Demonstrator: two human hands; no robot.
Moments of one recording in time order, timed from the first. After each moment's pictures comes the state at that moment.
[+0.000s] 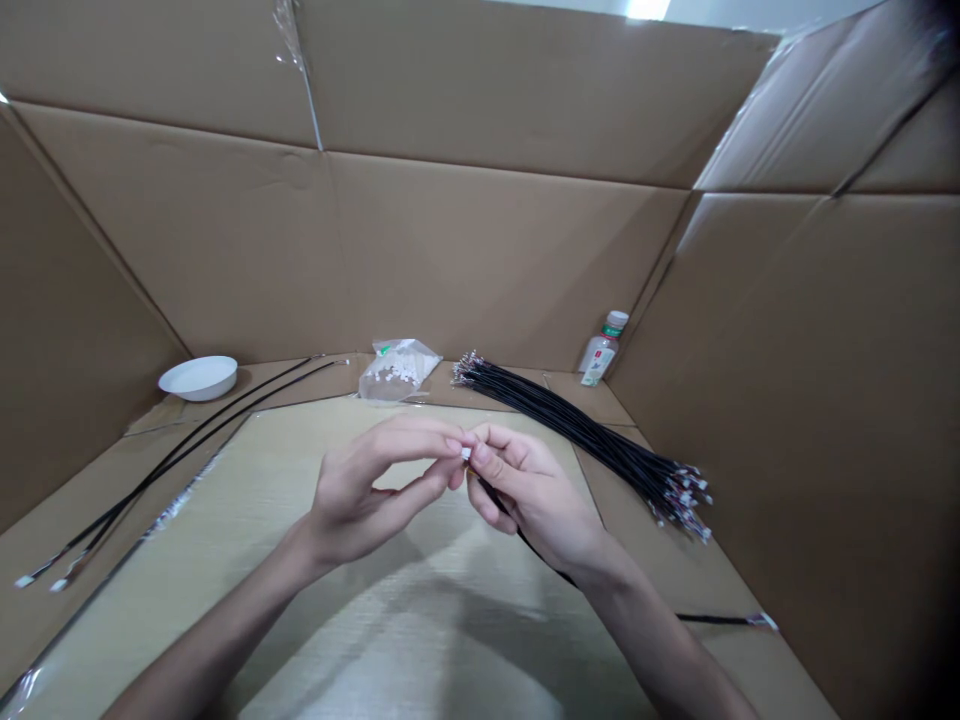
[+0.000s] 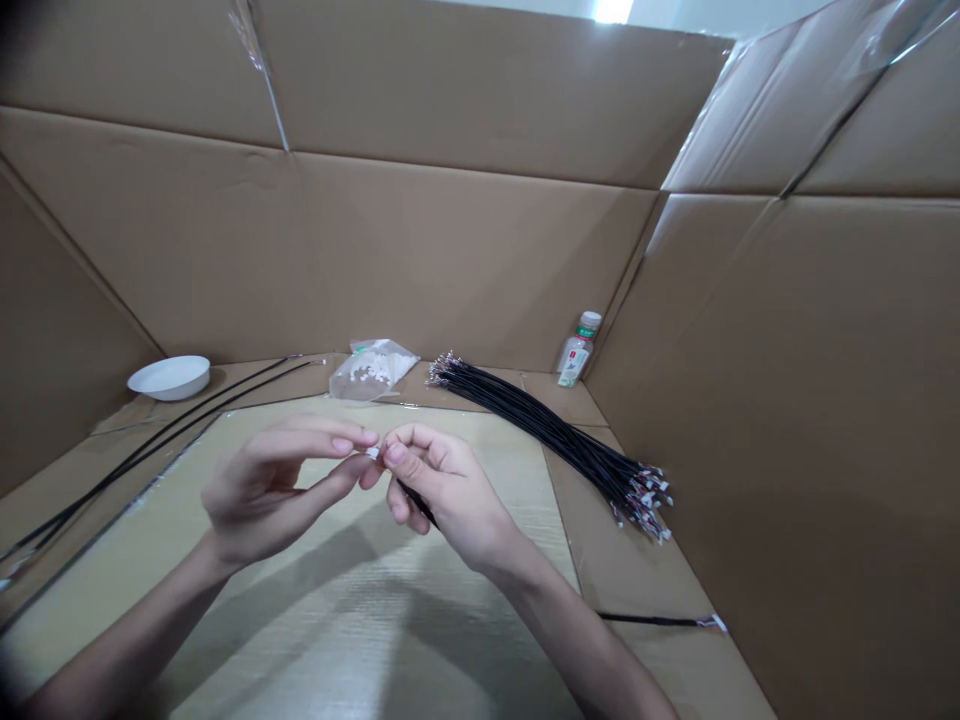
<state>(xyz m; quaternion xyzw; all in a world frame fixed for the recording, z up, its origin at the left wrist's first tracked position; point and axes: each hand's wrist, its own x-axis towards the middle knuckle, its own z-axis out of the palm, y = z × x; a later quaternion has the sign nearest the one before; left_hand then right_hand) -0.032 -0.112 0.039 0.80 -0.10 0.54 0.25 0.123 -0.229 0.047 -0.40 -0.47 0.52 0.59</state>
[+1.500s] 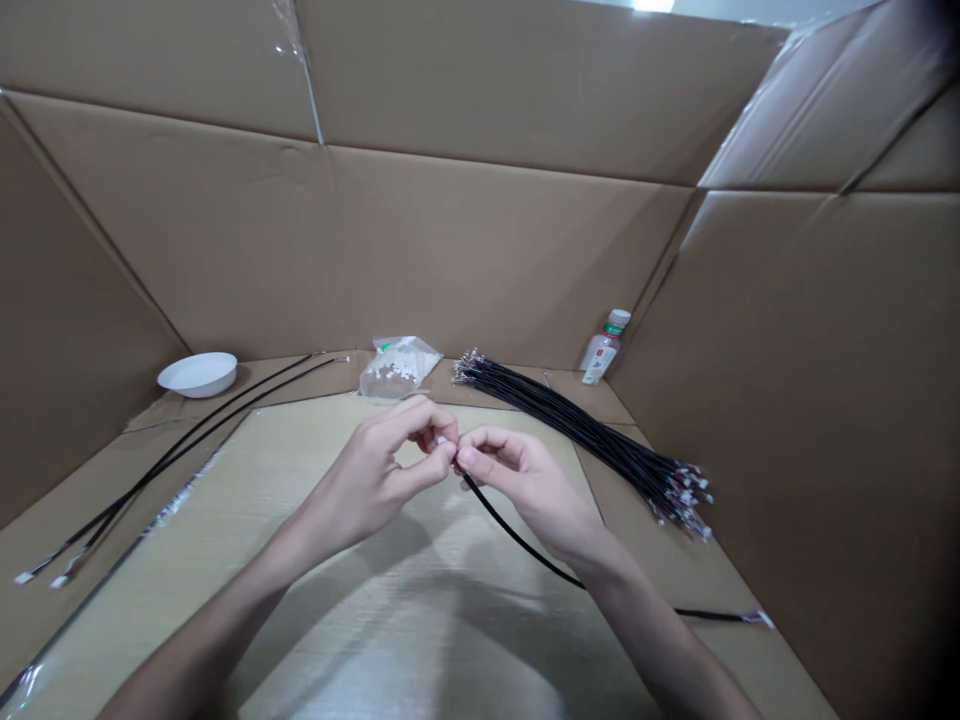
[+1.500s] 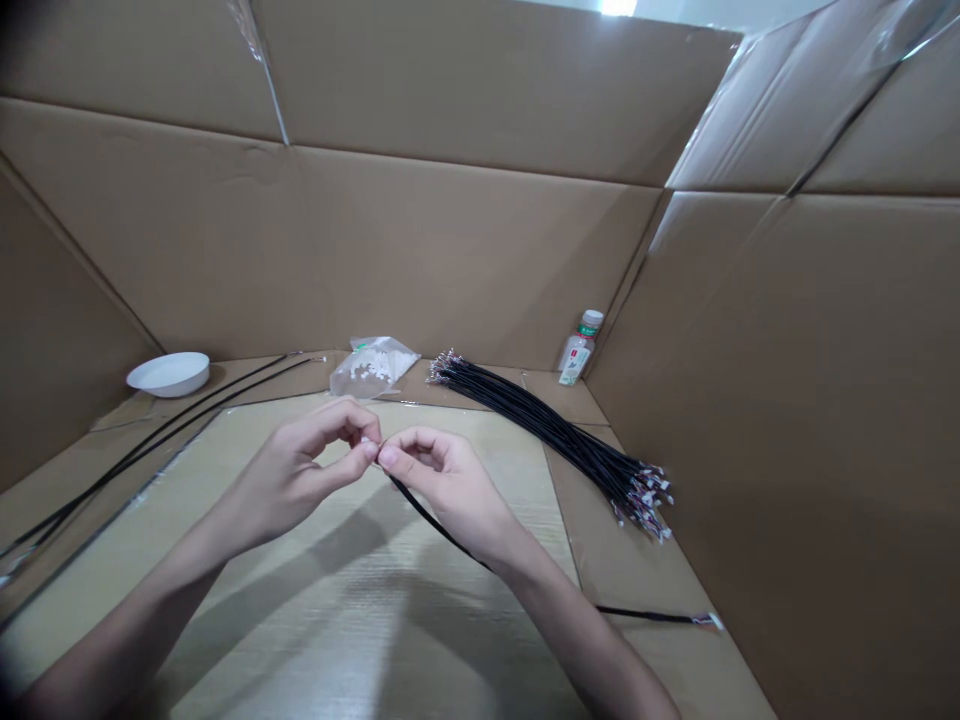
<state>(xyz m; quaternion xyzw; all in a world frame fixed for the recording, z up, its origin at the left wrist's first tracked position) -0.038 -0.111 0.054 0.86 0.11 0.32 0.38 0.127 -0.223 0.040 -0.46 -0.49 0.45 0.58</state>
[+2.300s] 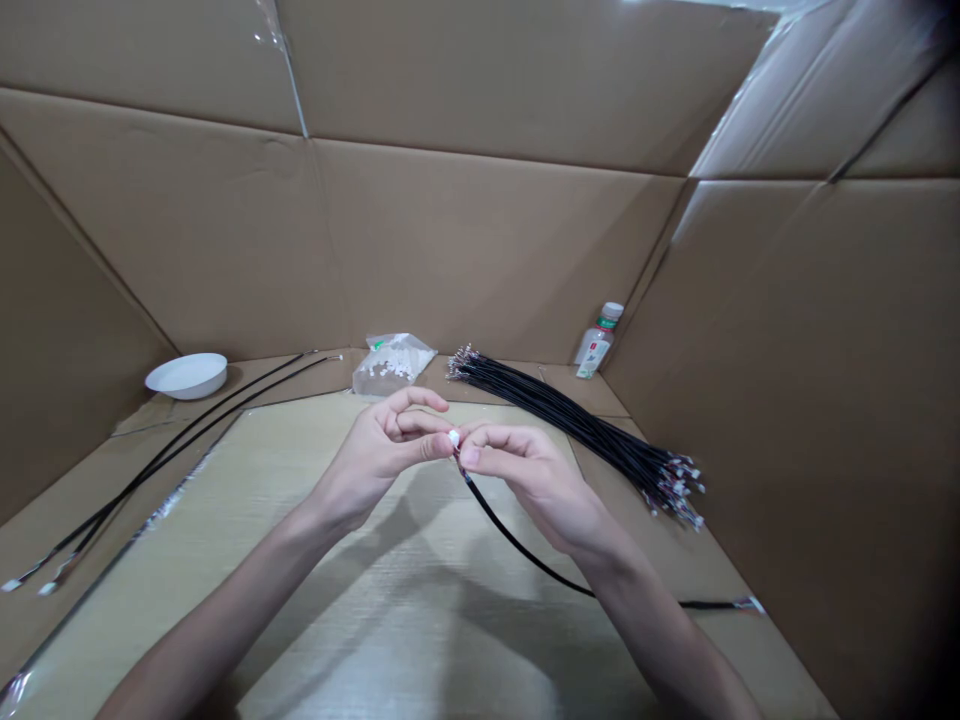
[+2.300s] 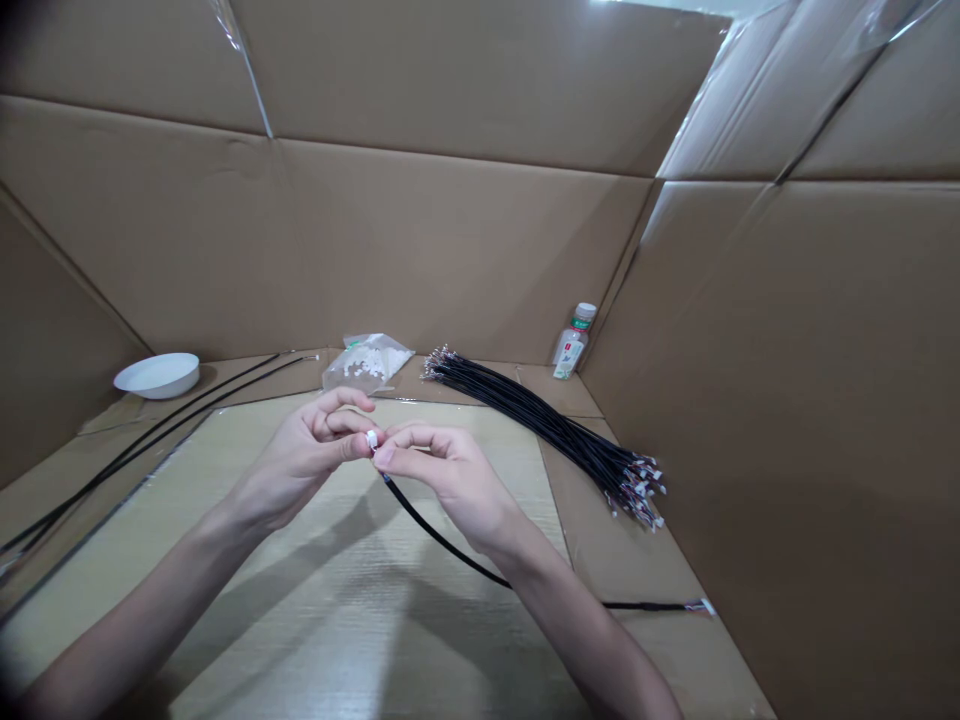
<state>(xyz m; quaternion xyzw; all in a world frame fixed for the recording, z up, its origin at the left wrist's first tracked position) -0.016 -0.101 0.032 0.57 0.09 0.29 0.77 0.131 -0.230 0.053 -0.43 -0.45 0.50 0.61</state>
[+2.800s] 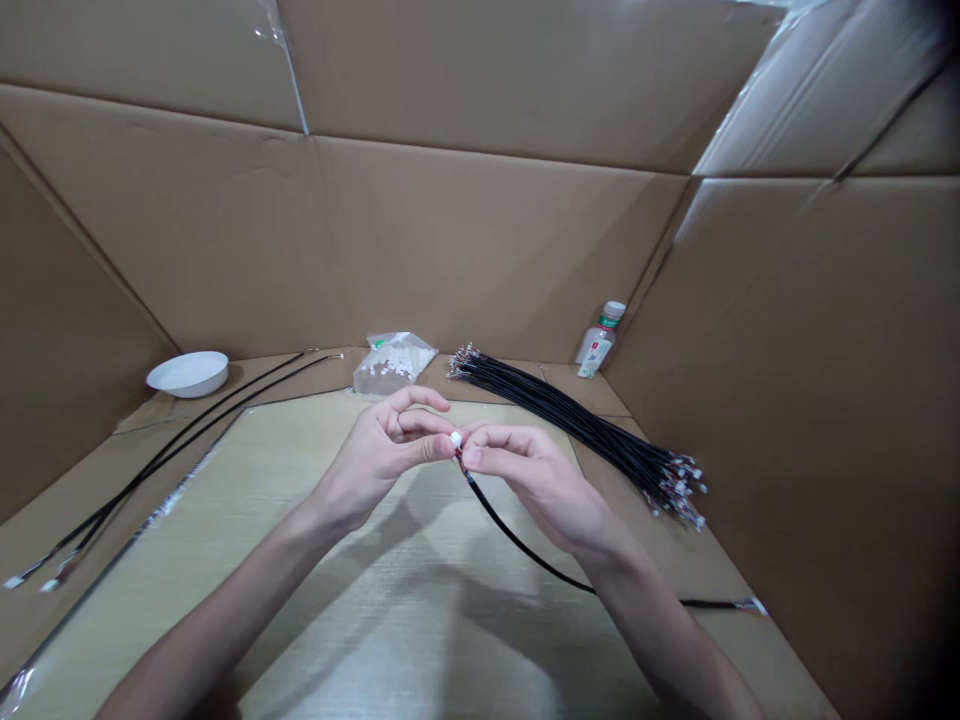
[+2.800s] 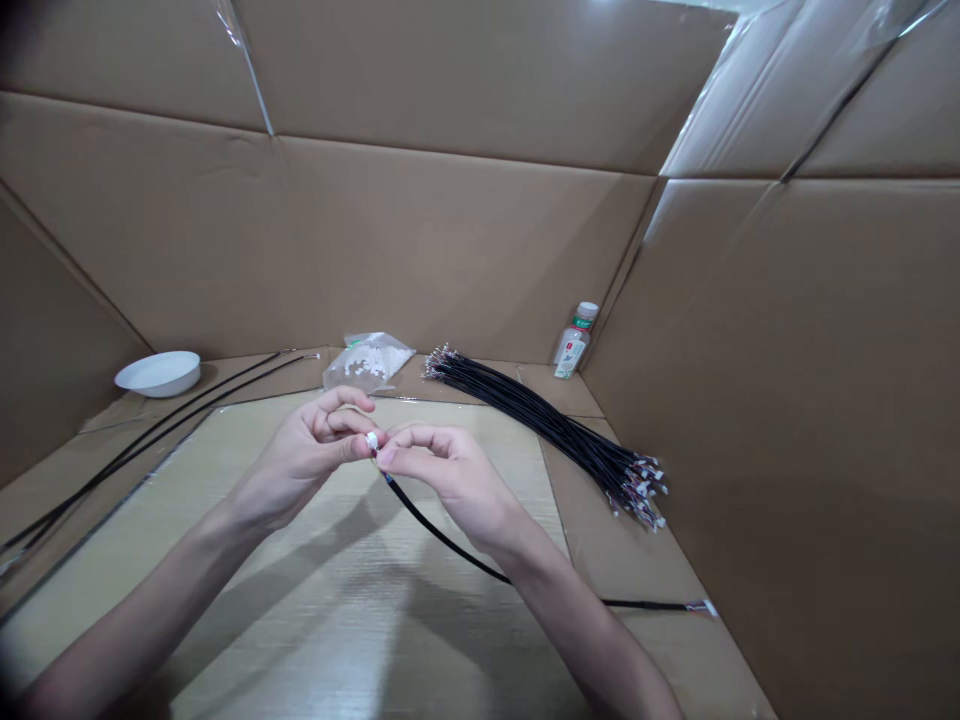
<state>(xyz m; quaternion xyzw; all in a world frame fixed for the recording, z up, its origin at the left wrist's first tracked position) -0.017 -0.103 0.035 0.57 0.08 0.29 0.76 0.133 -0.229 0.050 -0.43 -0.46 0.50 0.59</state>
